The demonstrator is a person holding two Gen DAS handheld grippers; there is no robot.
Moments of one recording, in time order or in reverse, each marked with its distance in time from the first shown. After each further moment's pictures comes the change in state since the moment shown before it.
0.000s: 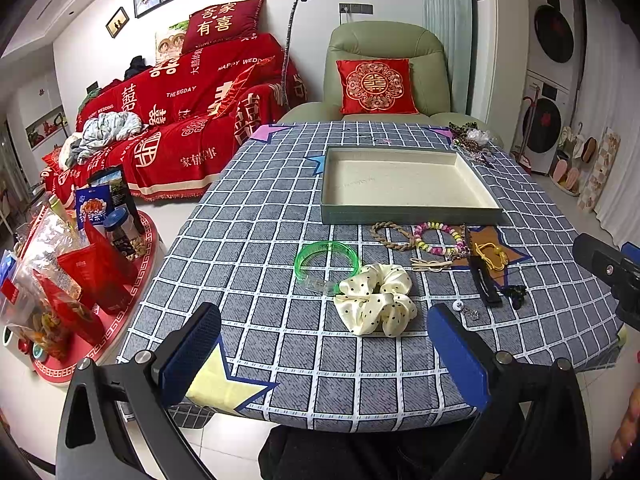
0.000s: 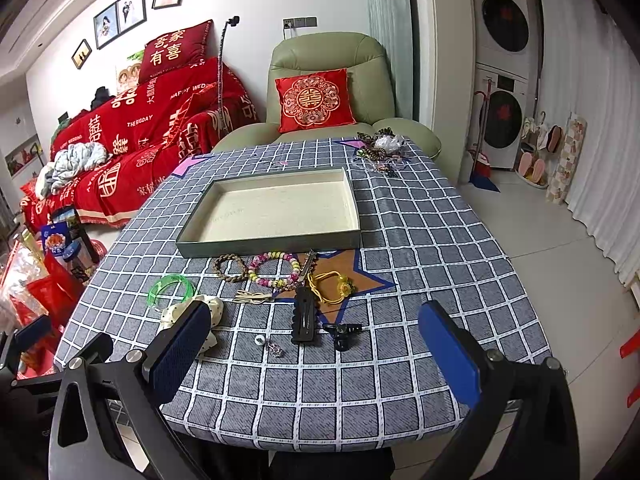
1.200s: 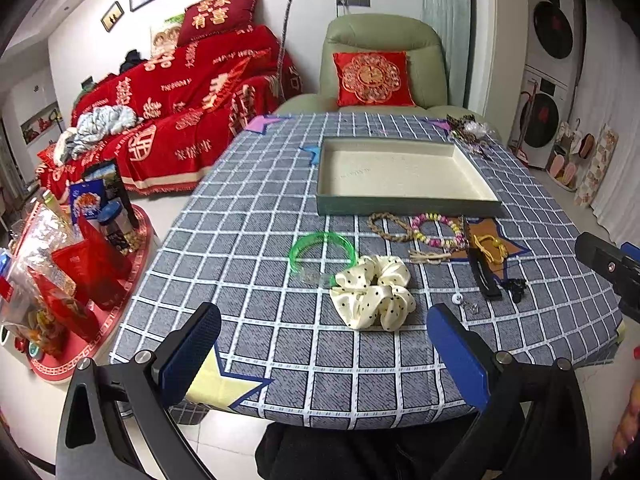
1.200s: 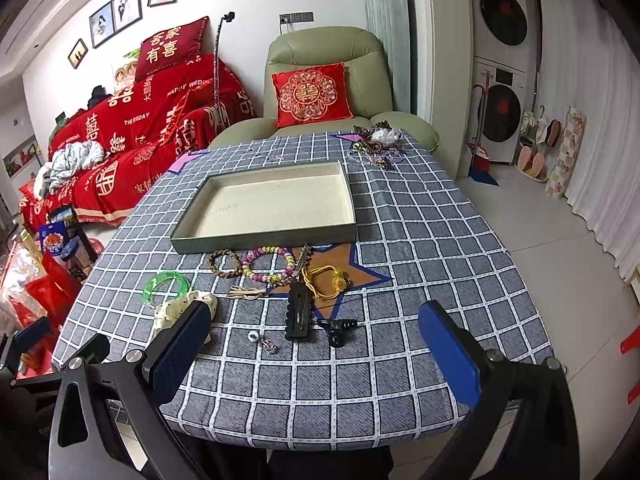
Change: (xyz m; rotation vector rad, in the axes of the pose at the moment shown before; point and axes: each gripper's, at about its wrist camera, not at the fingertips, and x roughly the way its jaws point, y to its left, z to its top) left arm 0.012 0.002 -0.005 -0.001 0.042 -0.028; right arm 0.010 -0.005 -0.003 0.008 0.024 -0.005
